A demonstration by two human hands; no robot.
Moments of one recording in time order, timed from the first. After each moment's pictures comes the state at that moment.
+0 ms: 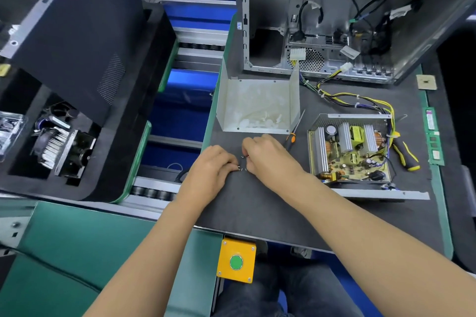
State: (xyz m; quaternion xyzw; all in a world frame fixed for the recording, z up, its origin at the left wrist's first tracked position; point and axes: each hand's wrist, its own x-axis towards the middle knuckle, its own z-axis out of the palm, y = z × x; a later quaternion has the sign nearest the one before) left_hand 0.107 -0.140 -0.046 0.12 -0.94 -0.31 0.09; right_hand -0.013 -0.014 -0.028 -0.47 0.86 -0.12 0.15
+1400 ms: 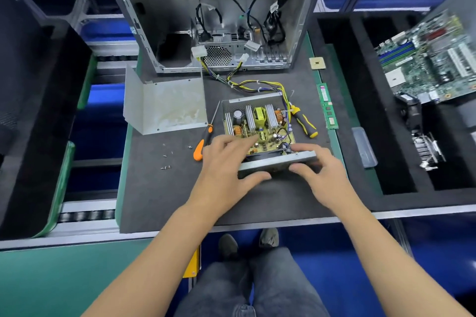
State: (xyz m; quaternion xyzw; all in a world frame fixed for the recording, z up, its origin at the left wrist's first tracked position) left_hand 0.050 0.021 -0.007 -0.02 -0.93 -0.34 0.13; right_hand -0.024 0.238 -0.020 -0.08 0.85 -0.50 0.16
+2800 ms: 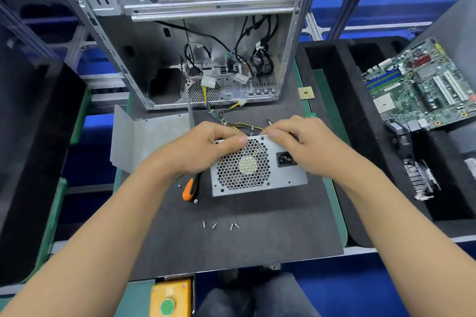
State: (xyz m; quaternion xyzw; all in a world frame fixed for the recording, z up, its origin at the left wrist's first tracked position) left_hand -0.058 -0.037 0.076 0.00 -0.83 -0.52 -0.18; right_hand -0.130 0.192 0.076 -0.31 0.87 -0.33 0.17
